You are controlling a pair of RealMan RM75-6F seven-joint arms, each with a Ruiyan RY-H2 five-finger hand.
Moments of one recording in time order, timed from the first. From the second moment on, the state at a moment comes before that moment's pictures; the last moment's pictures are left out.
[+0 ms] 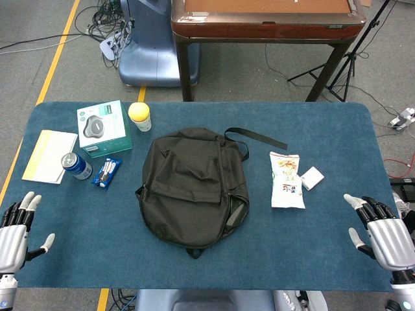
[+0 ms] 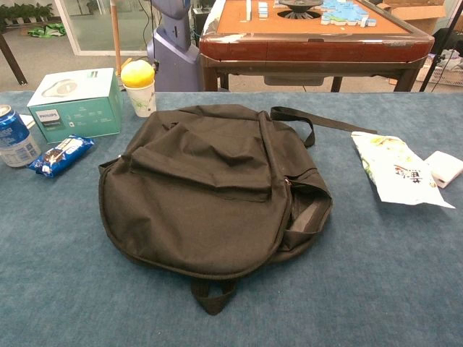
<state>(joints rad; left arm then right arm) -0.08 -1.15 -0.01 -1.70 1.43 1.55 0.08 0.03 -0.99 -0.01 -1.74 -1.64 1.52 -0.09</state>
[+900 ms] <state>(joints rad) -0.39 -1.26 -0.01 -1.51 1.72 1.23 -0.05 0.01 -0.95 0.03 -1.77 -1.64 1.61 -0.10</state>
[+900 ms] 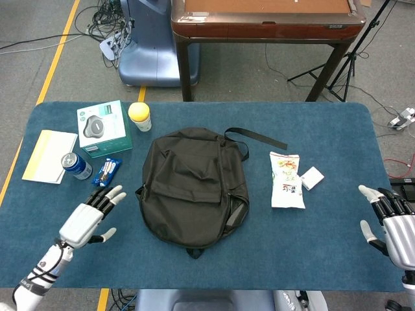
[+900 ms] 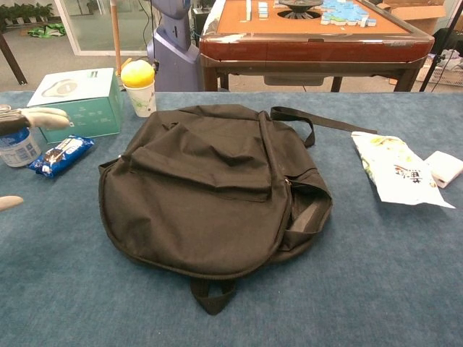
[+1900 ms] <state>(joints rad) -0.70 -1.58 0.04 -1.06 1.84 1.09 -0.18 -0.02 -0.96 0.03 -1.74 -1.61 1.62 -0.07</state>
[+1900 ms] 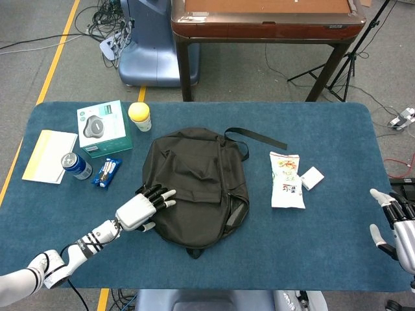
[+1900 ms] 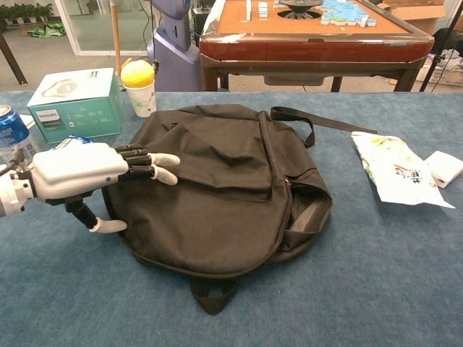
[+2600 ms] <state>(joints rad) -0.72 -1.63 -0.03 -1.14 1.65 1.08 -0.34 -0.02 -0.96 0.03 -1.71 -1.61 1.61 -0.04</state>
